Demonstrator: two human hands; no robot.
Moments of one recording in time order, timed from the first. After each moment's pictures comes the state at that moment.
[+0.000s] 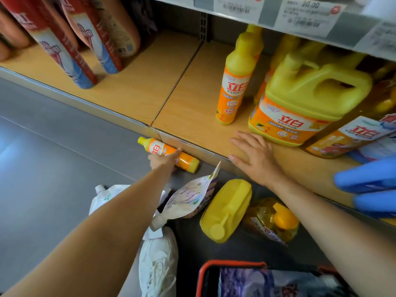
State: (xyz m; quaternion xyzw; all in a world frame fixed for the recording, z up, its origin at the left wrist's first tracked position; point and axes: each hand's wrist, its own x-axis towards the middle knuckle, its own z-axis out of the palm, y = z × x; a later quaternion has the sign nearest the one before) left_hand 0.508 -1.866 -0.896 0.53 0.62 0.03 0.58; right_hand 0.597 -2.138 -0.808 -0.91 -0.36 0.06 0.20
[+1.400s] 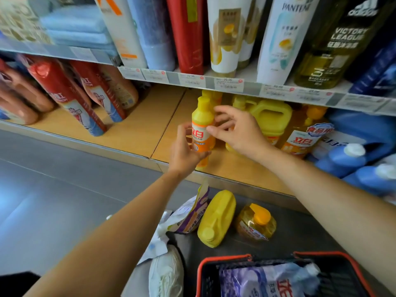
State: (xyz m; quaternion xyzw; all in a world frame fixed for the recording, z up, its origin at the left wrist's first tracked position) left_hand 0.525 -1.943 -0.701 0.84 0.11 0.16 0.51; right_hand 0.590 -2.108 -0.618 -0.81 -0.25 0.08 0.53
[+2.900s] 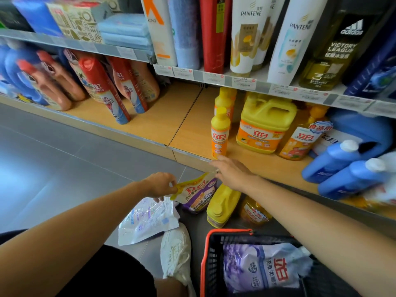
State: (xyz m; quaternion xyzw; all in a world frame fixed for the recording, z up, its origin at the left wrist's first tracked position) left_hand 0.389 -1.867 -0.698 0.91 0.12 -0.33 0.22; right_hand 0.505 -2.106 -0.689 -0.89 -0.40 0.17 0.11
